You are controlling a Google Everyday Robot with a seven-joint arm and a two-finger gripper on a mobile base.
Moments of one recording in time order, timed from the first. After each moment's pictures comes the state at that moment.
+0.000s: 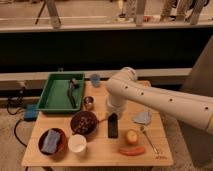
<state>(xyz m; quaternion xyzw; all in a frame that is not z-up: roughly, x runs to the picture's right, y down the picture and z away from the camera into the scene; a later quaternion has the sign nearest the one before) 0.034 0.134 0.704 -0.18 -0.27 -0.65 0.69</state>
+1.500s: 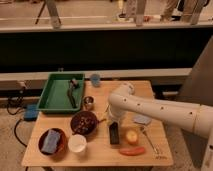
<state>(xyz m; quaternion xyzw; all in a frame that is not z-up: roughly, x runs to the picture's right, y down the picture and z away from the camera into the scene) 0.040 0.210 0.798 -0.20 -0.30 -0.66 0.66</state>
